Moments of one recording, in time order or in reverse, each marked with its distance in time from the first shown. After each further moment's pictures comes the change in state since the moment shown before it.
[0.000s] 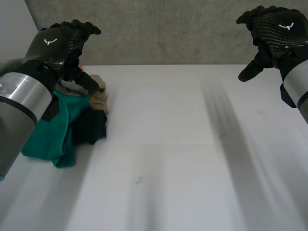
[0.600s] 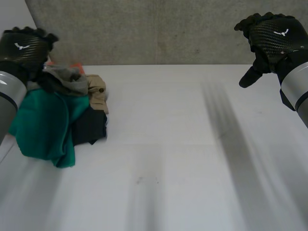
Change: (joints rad) left arm 0.234 -0.106 0.014 0.058 -0.004 0.421; right arm -0.003 0.023 -0.012 0.036 -0.005 -0.064; left_hand -0.079 -0.075 -0.075 -0.077 -0.052; right_hand -0.039 -0.051 -0.066 -0.042 -0.030
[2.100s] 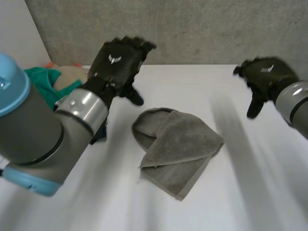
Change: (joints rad) left arm -0.434 -0.103 0.042 0.069 0.037 -0.296; right arm -0.037 0.147 -0.070 0.265 -0.004 -0.230; left_hand 0.026 0.025 0.030 0.025 0.004; right_hand 0.000 0.000 0.000 0.000 0.000
